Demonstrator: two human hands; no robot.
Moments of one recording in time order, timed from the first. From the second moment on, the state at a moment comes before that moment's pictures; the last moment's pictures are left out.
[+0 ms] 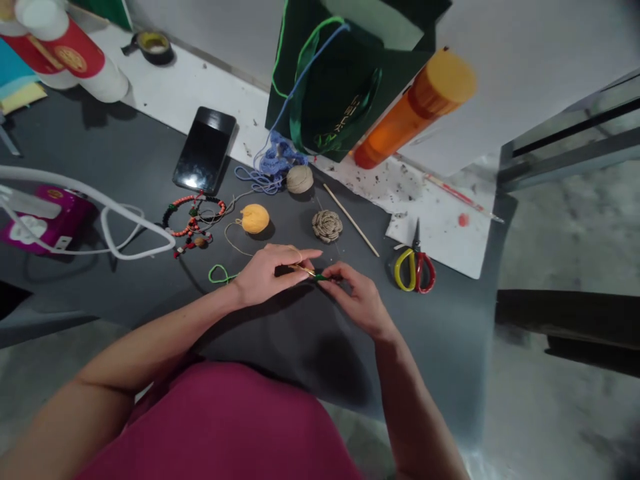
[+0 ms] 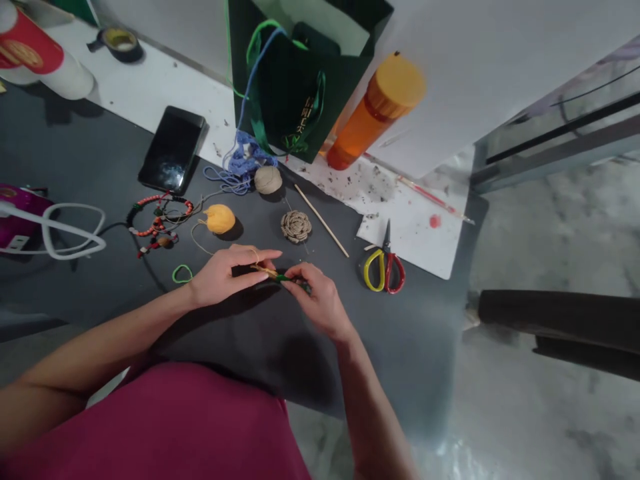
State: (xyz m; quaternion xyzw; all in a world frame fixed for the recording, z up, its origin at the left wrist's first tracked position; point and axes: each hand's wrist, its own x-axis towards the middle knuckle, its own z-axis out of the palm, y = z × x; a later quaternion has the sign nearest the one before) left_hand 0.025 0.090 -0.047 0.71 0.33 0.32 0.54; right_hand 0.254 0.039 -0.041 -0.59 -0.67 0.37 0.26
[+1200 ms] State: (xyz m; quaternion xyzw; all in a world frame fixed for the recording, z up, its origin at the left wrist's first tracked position) left_hand 0.034 0.068 -0.032 0.25 0.32 0.43 0.80; right_hand 0.165 0.010 -0.031 -0.60 -0.43 0.33 0.59
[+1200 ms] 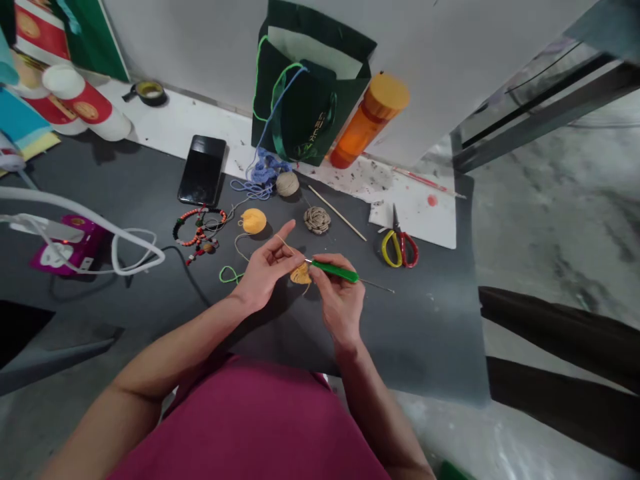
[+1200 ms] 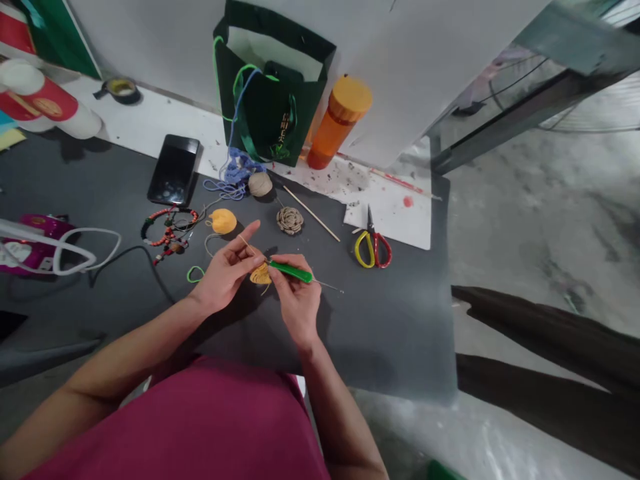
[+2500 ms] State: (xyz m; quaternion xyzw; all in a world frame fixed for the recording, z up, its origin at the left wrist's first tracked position) left_hand 0.036 0.064 -0.036 0.30 0.31 0.43 0.80; right_hand 0.155 0.018 -0.042 -0.52 -0.50 0.15 0.68
